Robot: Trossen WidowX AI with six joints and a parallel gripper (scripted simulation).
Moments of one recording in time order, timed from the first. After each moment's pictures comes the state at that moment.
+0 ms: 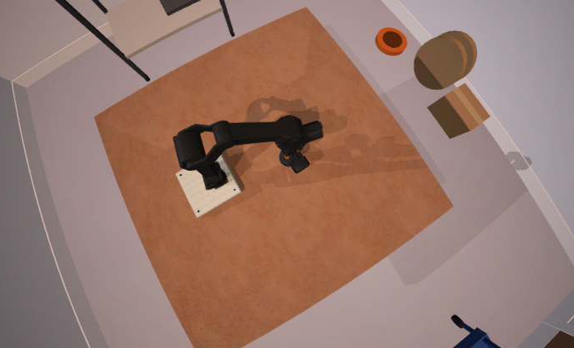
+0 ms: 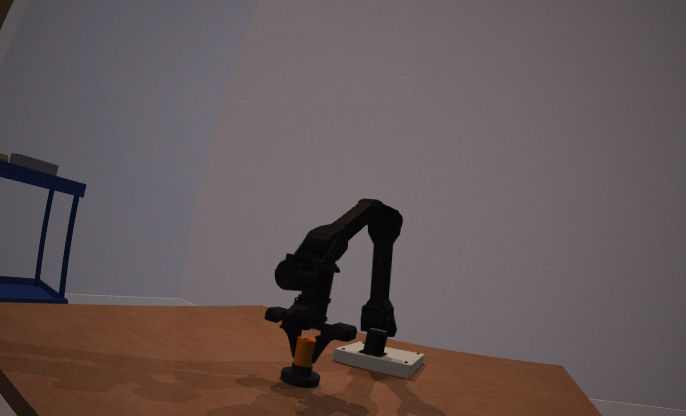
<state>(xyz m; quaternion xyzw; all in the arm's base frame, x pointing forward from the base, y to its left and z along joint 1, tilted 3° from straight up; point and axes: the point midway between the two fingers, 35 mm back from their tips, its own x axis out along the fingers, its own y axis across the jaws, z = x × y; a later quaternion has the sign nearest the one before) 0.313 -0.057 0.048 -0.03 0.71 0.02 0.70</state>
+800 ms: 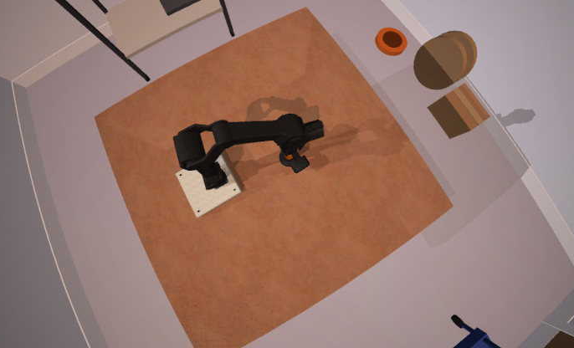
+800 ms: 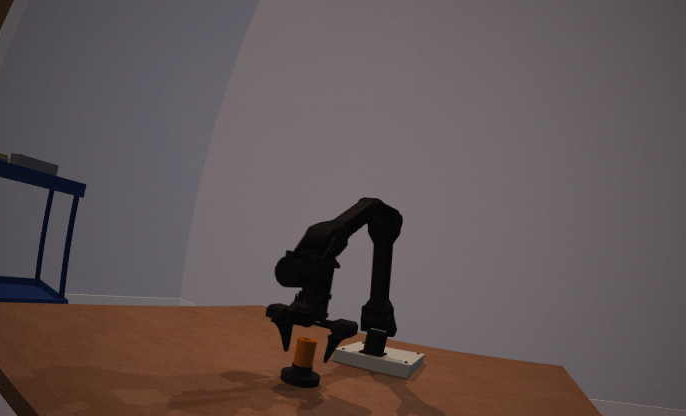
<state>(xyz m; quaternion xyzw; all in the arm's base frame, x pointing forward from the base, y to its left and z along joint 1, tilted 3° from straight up) 0.311 -0.057 0.057 -0.03 0.72 0.02 0.69</state>
